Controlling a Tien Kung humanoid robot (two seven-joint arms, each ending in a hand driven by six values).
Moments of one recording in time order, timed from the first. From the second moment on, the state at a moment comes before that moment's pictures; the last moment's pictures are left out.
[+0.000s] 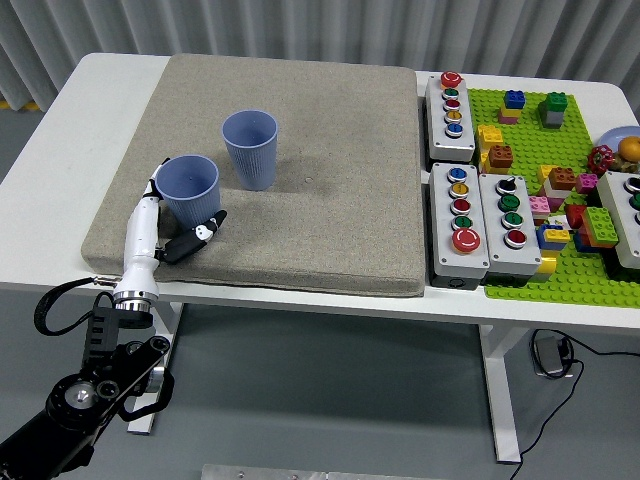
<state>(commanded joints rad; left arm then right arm) -0.29 0.09 -1.02 -0.88 1.34 0.65 -0.45 0.21 -0.06 1.90 0.19 -1.19 -0.41 -0.33</state>
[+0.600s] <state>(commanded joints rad) -0.25 0.12 -1.03 -0.94 1.36 0.65 -0.44 0.20 -0.06 1.90 0.20 -1.20 -0.40 -0.33</state>
